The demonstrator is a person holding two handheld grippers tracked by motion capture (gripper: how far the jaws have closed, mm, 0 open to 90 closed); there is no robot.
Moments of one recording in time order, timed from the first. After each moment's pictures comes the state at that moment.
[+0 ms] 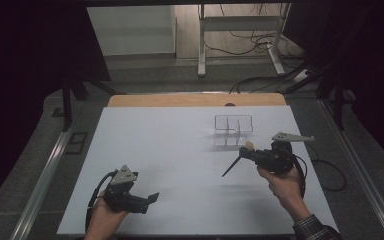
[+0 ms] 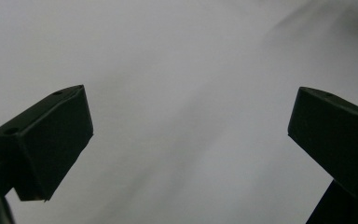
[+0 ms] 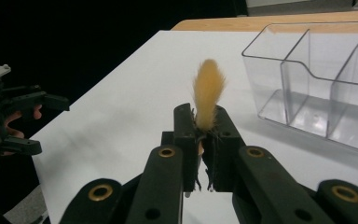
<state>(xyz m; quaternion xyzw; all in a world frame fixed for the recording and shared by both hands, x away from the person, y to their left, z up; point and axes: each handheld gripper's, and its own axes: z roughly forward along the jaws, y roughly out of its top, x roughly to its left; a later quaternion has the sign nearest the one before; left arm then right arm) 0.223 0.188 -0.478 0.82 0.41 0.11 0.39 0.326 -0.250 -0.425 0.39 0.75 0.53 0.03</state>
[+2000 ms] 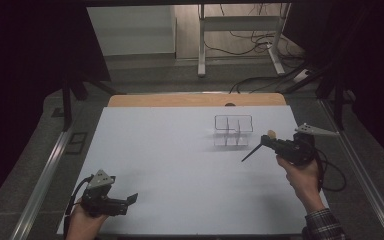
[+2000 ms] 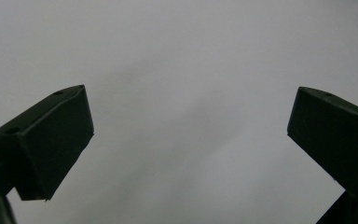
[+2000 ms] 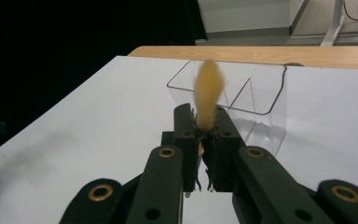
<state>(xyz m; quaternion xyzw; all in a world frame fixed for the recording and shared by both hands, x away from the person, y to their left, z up) 0.207 0.237 -0.486 0.79 0.47 0.14 0.37 0.343 -0.298 -0.412 0.43 0.72 0.54 0.11</state>
